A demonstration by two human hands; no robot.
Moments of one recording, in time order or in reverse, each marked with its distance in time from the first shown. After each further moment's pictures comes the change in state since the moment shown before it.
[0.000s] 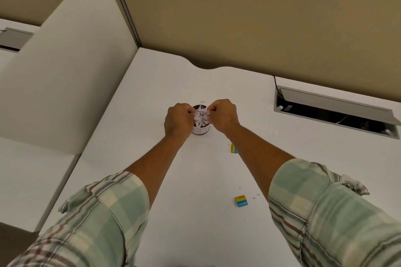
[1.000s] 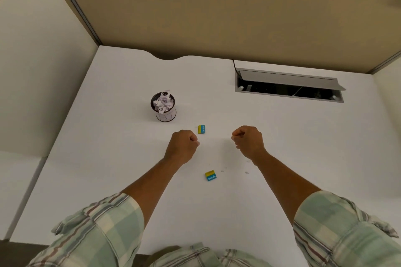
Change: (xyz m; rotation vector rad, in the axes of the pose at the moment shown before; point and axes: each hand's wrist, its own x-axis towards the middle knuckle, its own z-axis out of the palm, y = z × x) left_hand -0.123 0.006 0.094 0.050 -0.373 0.124; right_hand -0.134 0.197 -0.073 0.185 0.094 0.268
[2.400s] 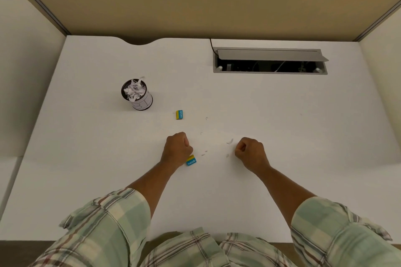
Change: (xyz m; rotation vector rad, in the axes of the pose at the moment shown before) left_hand -0.030 0.019 0.080 0.187 -0.073 -0.086; right_hand -0.042 0.129 -0.023 -0.173 -0.037 0.018
